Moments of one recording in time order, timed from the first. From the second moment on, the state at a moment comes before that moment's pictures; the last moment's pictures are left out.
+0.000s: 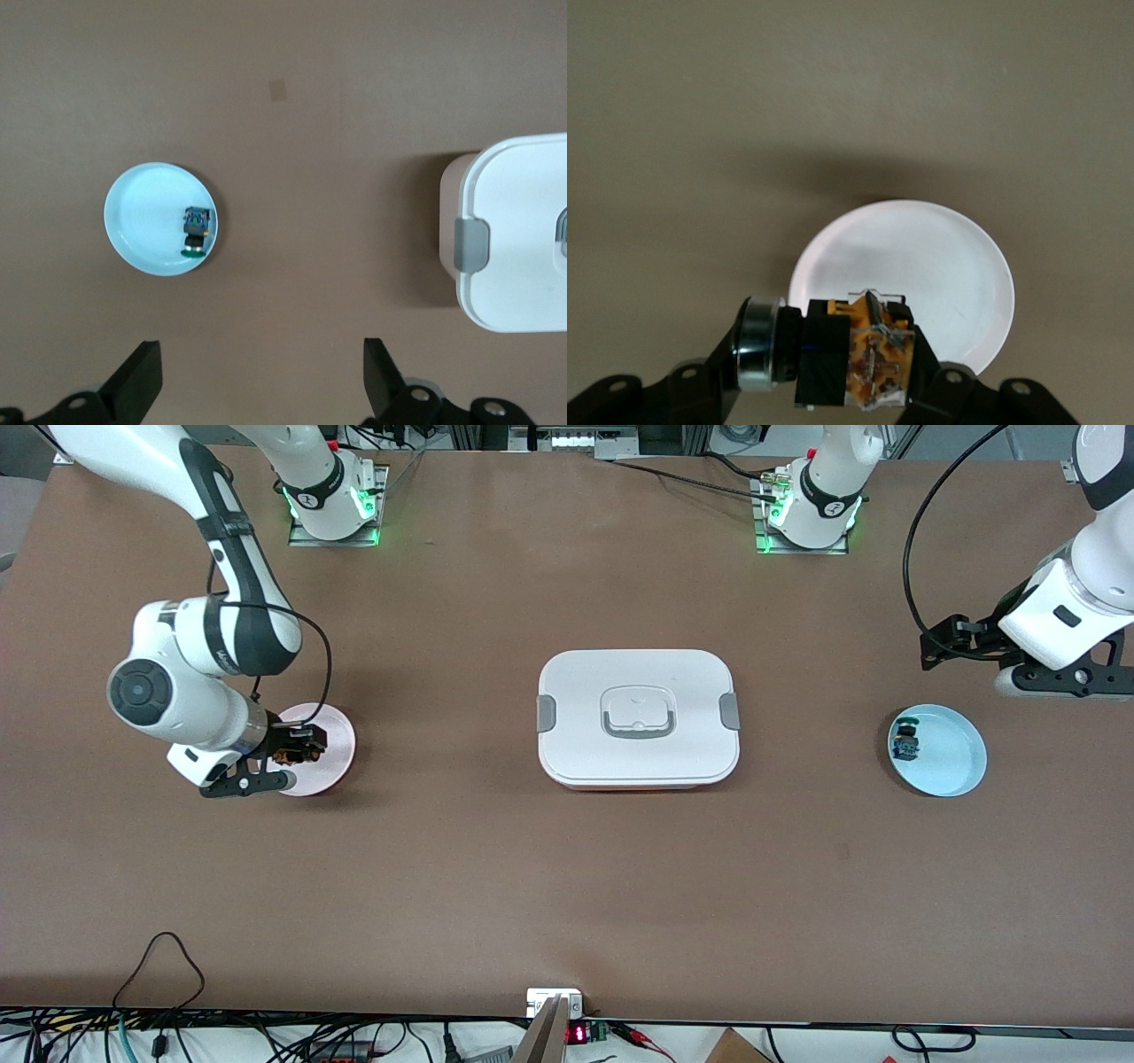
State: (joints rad) left arm -0.04 0.05 -0.03 -1.62 0.03 1.56 -0.04; right arm 0.16 0.36 -0.03 -1.82 0.06 2.09 -0.08
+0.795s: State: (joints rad) left arm 0.00 0.07 -0.02 -1.62 -0.10 1.42 -0.04; right arm 0.16 0.34 0.03 -1.54 0.57 2.04 -0.64
